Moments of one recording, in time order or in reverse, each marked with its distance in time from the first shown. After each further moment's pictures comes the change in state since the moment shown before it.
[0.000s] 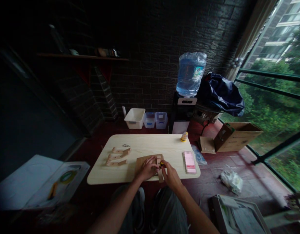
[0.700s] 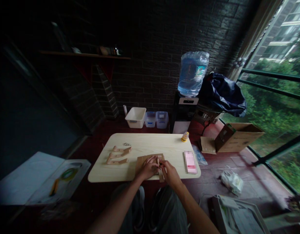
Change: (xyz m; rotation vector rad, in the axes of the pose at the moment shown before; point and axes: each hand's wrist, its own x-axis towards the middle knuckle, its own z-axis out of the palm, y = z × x) left_hand 0.000 -0.005 0.005 0.006 0.012 0.005; right_hand 0.009 -0.003 0.000 0.038 -0.025 -0.074
